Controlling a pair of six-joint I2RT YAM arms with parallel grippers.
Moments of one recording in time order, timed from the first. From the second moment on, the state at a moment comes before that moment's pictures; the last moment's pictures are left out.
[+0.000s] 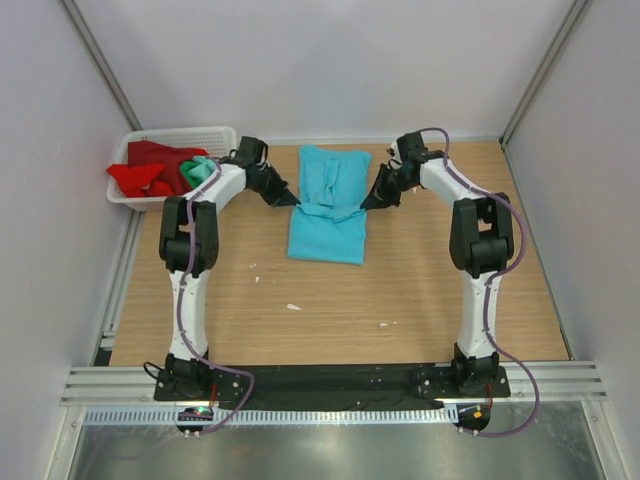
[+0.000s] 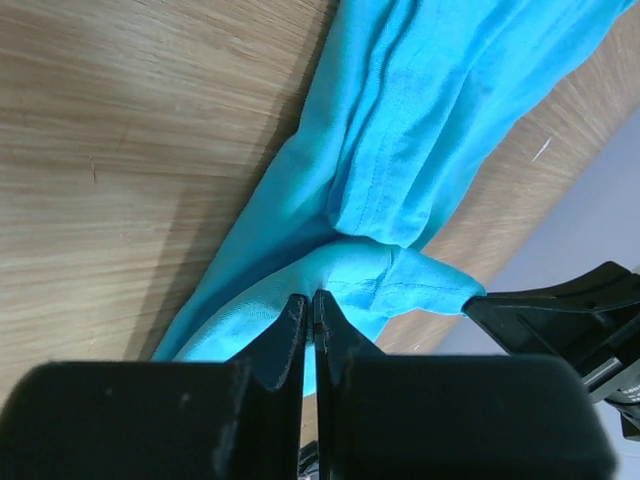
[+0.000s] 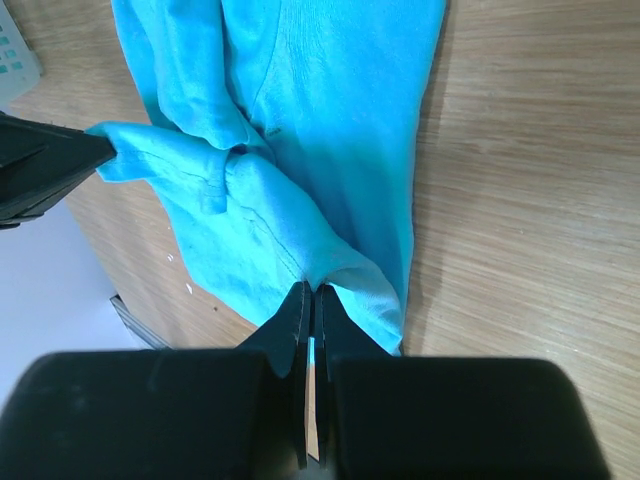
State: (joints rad) left arm -0.22 2.25 1.82 -0.60 0.48 -0.92; right arm 0.20 2.17 1.76 -0.68 -0.54 0.55
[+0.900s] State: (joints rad) left arm -0.30 1.89 1.55 -0.68 0.34 -0.63; right arm 0.44 2.01 1.74 -0.85 0.01 0.51
